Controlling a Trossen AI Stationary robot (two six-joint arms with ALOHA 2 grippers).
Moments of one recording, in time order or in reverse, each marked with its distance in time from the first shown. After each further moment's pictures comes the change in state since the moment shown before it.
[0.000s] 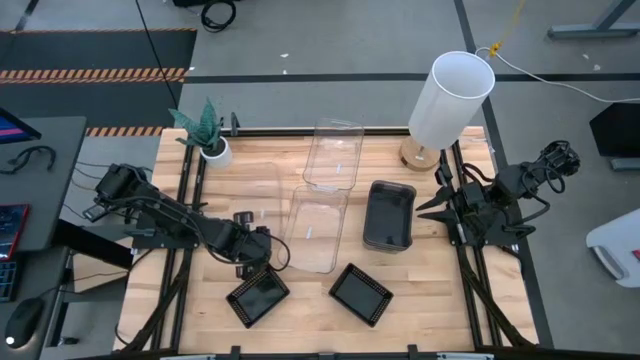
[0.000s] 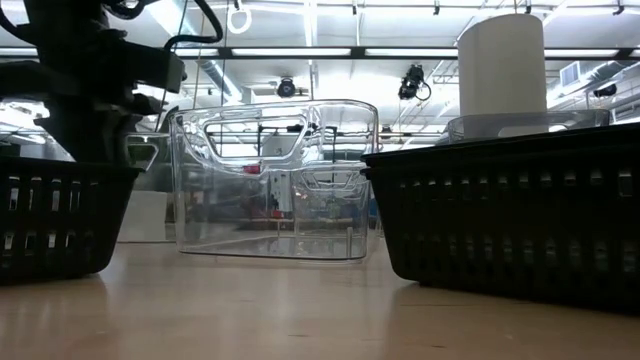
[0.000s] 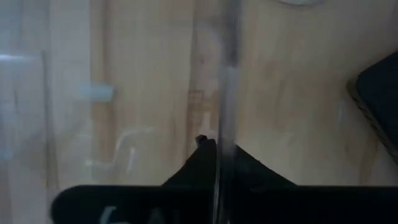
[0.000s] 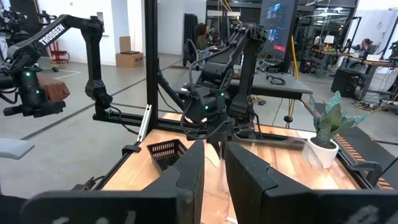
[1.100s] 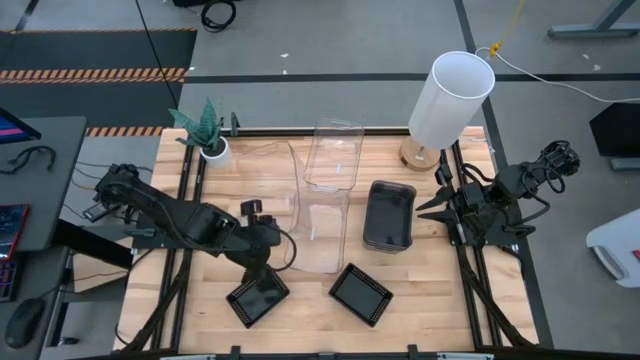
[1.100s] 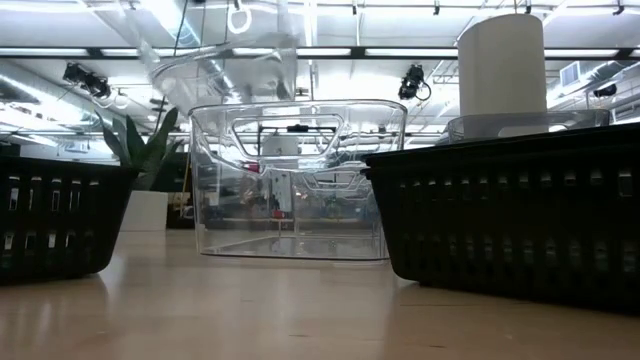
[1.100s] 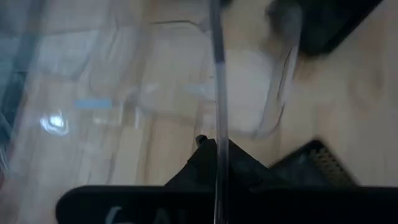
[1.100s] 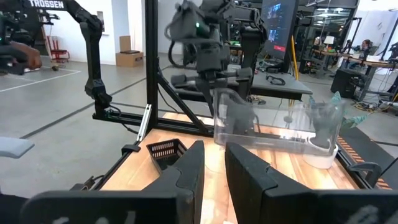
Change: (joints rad) left arm -0.055 -0.002 0.598 -0.268 -0.151 0.005; right arm 0.000 0.000 0.000 -0.001 0.000 -0.007
